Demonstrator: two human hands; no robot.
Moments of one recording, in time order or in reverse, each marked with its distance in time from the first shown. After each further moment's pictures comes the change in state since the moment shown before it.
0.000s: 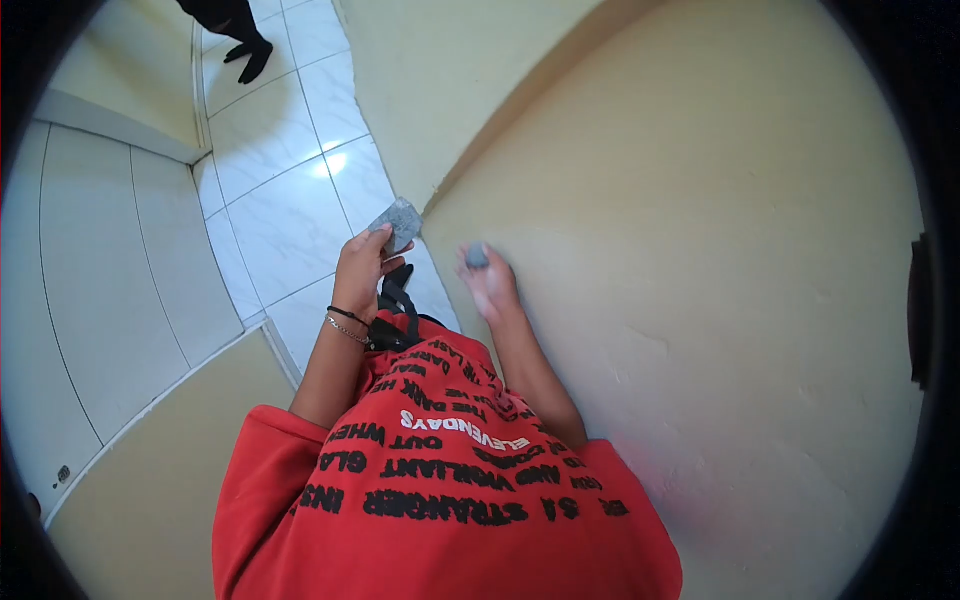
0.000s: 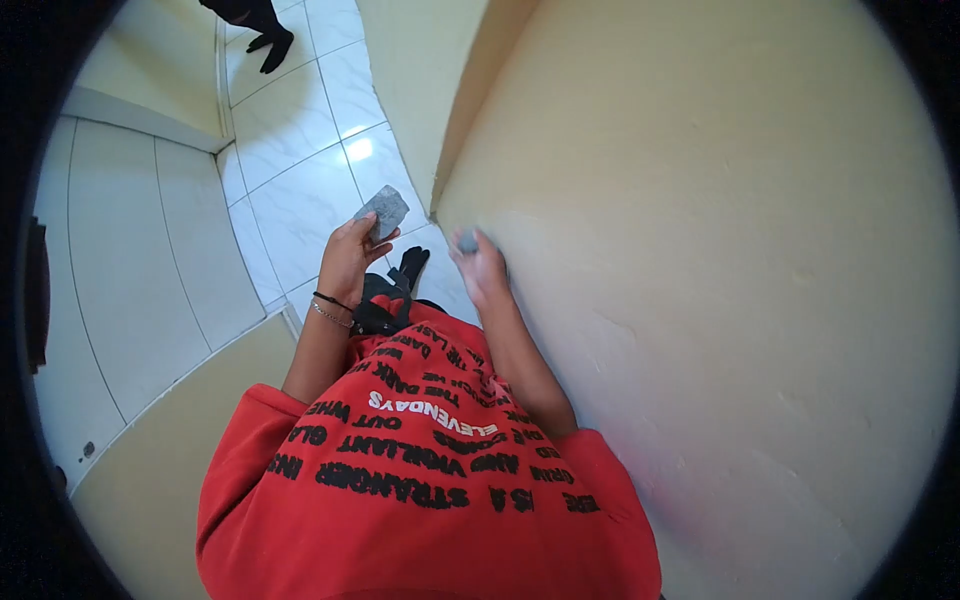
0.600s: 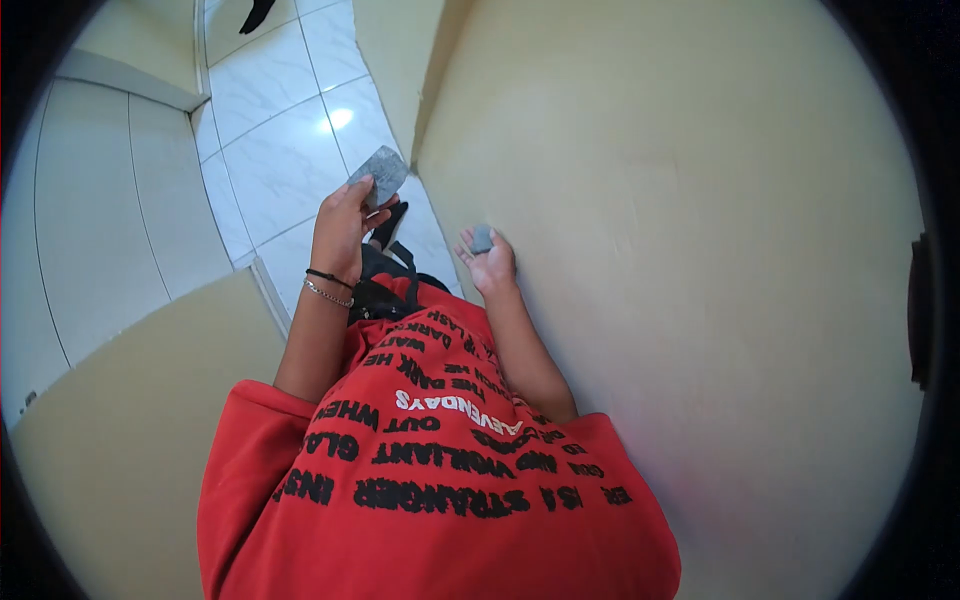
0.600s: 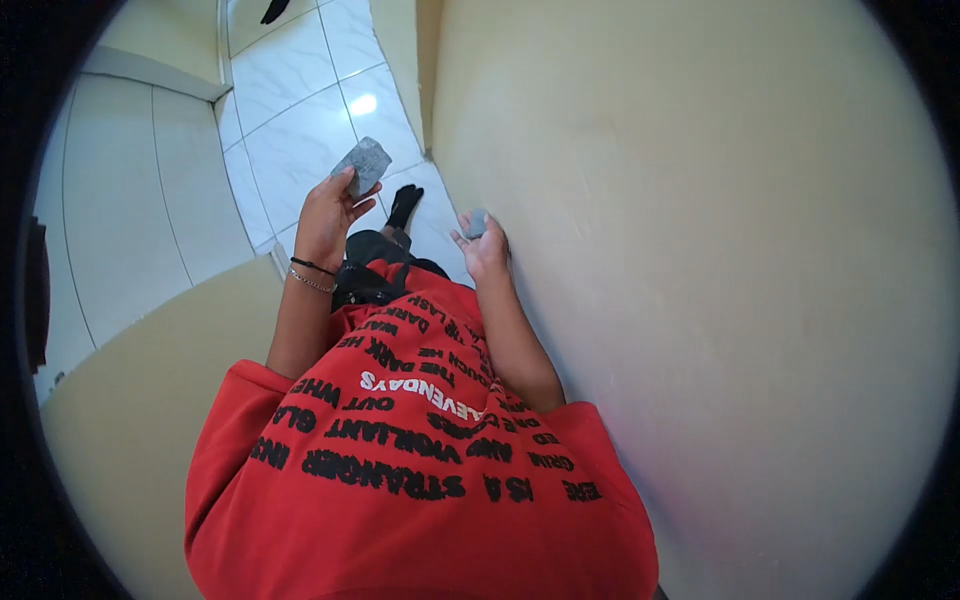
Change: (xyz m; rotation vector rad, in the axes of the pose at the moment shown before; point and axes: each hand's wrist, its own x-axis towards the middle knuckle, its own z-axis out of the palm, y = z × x) left_hand -0.062 -0.042 0.005 -0.034 0.050 0.034; right_hand -0.045 0.041 -0.095 0.074 0.187 0.073
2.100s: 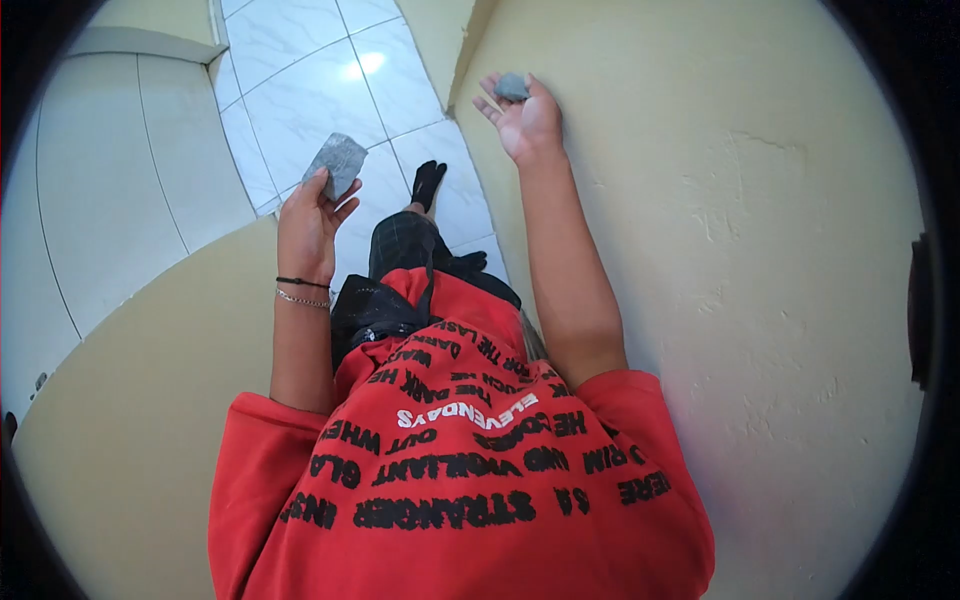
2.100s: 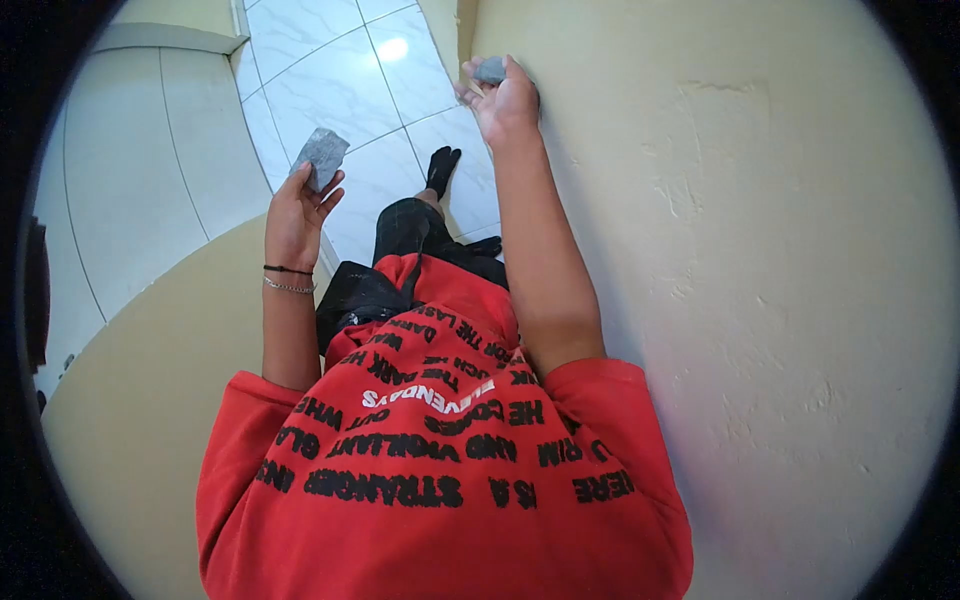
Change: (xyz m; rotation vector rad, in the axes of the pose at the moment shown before) left_hand -0.089 -0.022 -0.091 -0.140 0.218 0.026; right_hand -0.034 -0.020 0.119 -0.058 -0.332 -0.180
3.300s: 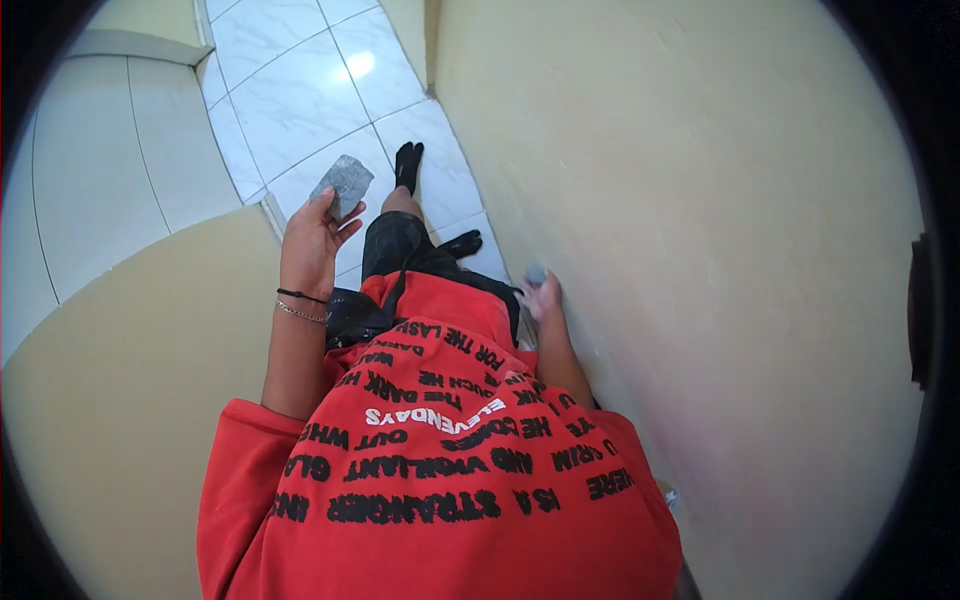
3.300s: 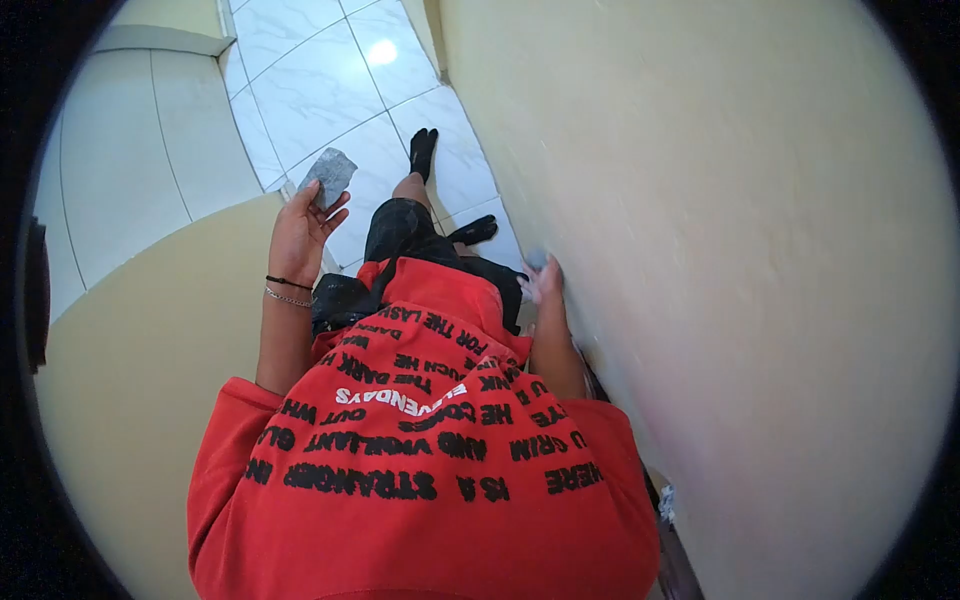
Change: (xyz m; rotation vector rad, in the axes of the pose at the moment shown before) left_hand -0.009 -0.020 -0.001 0.072 -0.041 -0.179; right_hand -0.173 0.094 -0.316 -0.215 0.686 0.394
